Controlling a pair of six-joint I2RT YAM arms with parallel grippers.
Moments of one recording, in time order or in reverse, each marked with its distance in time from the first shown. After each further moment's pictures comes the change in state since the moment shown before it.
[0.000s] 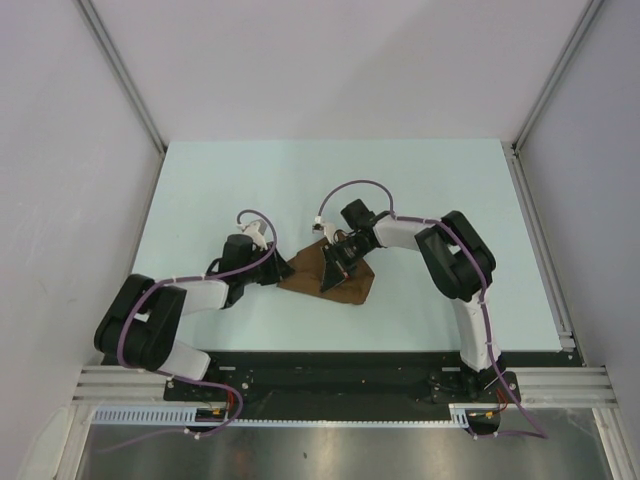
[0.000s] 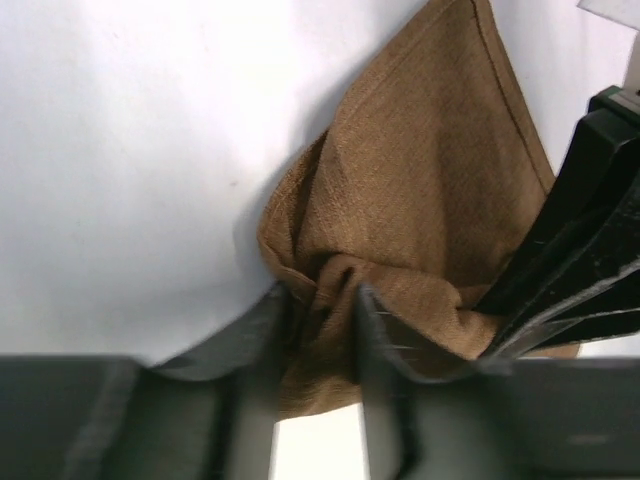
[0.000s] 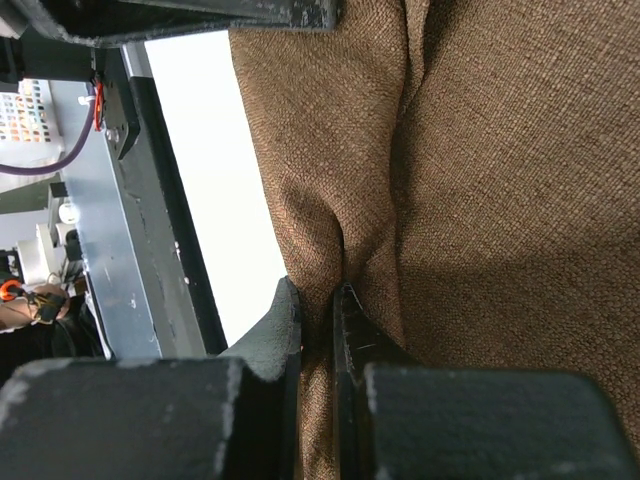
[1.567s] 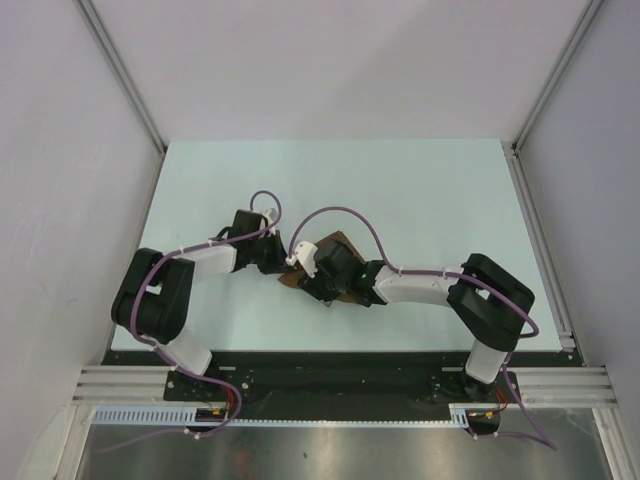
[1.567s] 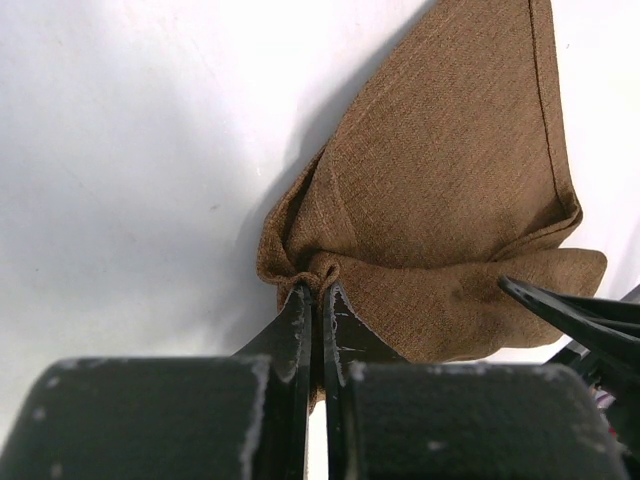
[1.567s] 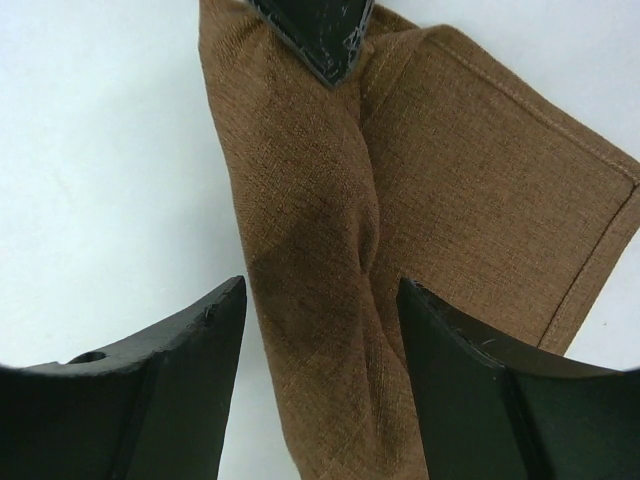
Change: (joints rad) left arm 0.026 0.173 0.332 -0.460 0.117 0.041; right arm 0.377 -0.391 -0.352 0.424 1.019 -0.116
